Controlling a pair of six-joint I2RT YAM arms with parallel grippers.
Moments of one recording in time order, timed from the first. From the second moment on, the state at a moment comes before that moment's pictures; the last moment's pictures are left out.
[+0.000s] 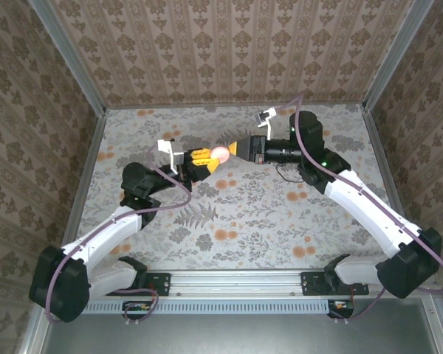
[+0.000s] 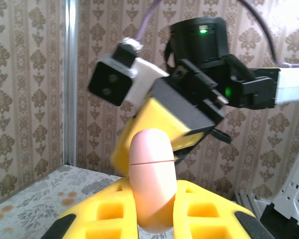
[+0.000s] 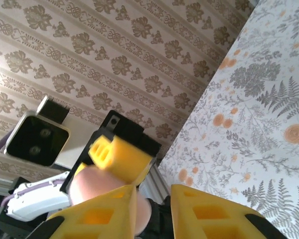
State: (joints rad) left arm -0.53 1.11 0.61 0.88 0.81 -0.38; right arm 0.50 1.27 1.20 -0.17 -0.73 0.76
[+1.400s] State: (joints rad) left arm -0.25 1.52 0.83 -0.30 0.38 -0.15; right arm 0.16 1.28 0.71 -0.21 0.44 0.23
